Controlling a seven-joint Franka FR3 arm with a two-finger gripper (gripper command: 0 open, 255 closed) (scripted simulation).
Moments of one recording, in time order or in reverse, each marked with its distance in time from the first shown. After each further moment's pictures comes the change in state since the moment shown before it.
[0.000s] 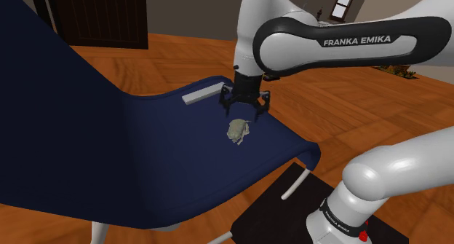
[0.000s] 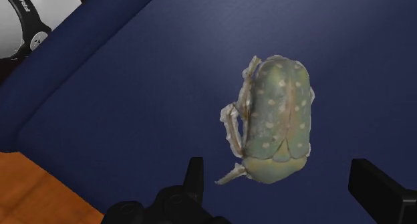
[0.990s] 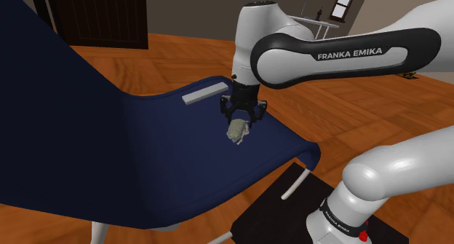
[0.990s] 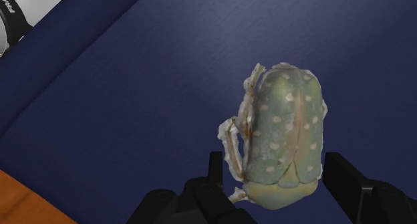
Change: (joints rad) arm 0.001 0.007 0.018 -0.055 0.006 0.064 0.014
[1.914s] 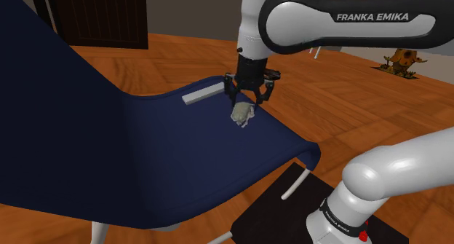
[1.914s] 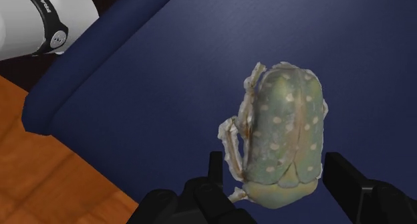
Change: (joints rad) arm -0.007 -0.016 -0.042 0.155 -0.017 -0.171 -0.021
